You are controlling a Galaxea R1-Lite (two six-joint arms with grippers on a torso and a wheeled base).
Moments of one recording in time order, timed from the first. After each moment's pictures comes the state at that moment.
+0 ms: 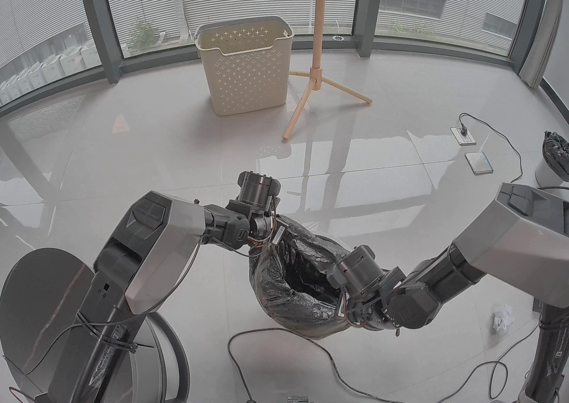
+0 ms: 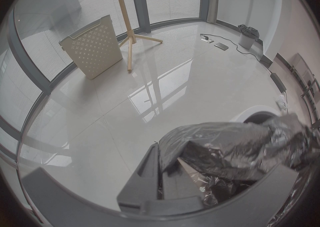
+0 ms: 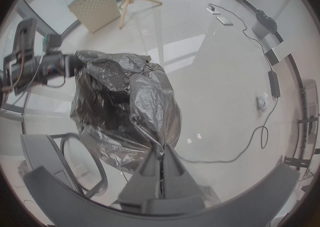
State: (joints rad) left arm -0.48 2.71 -2.00 -0.09 0.17 0.24; right arm 0.73 2.21 -1.00 -0.13 -0.38 0.90
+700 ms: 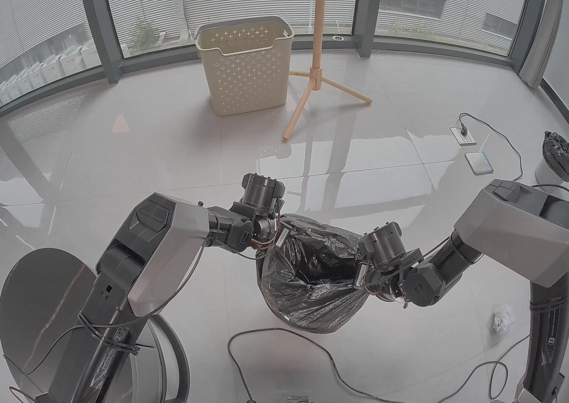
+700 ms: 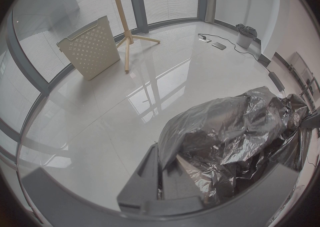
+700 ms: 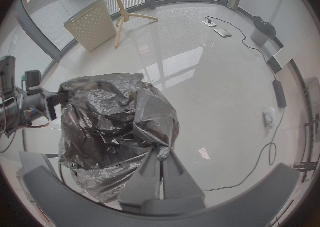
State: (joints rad) left arm -0.50 2.72 -2.00 -0.09 0.17 0.24; right arm 0.54 2.30 -1.01 -0.40 -0.38 0.71
